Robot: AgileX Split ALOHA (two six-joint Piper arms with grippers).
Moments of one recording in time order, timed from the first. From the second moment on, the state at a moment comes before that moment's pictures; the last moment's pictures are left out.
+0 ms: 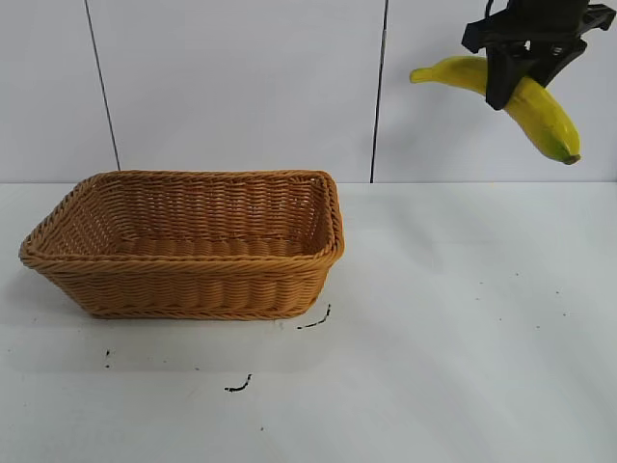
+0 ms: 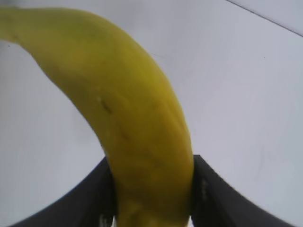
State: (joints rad) left arm -0.02 0.00 -0.49 -0.06 1.07 0.06; right arm 0.24 2.16 -2.10 0.00 1.22 -0.33
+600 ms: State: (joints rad) left arm -0.02 0.00 -0.49 -0.06 1.07 0.06; right arm 0.60 2.18 -2.10 -0.08 1.06 -0.50
